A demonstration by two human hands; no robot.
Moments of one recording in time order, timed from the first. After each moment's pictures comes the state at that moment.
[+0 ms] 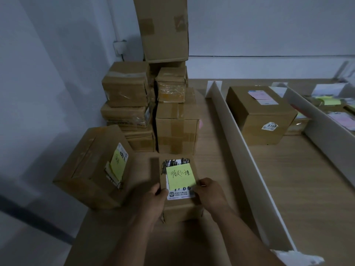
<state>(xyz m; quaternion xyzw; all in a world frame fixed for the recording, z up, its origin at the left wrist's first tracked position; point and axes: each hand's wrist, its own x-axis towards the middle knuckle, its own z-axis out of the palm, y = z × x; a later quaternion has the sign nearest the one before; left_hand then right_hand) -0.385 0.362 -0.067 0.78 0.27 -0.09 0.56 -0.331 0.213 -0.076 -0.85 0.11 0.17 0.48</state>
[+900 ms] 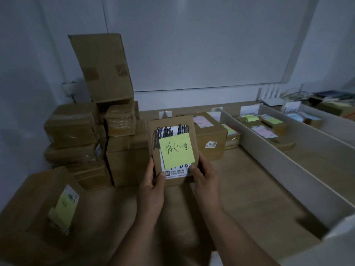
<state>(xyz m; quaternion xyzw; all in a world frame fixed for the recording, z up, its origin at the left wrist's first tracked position) -0.337 0.248 -0.004 0.73 0.00 0.15 0.66 -0.348 0.118 0.017 -0.69 0.04 -0.20 0.69</state>
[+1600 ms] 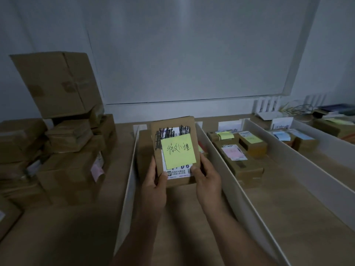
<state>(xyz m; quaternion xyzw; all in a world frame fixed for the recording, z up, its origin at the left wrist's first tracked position) -0.275 -0.024 0.017 0.74 0.03 0.19 0.64 -0.270 -0.152 0.032 -0.71 0.00 -0.19 0.68</state>
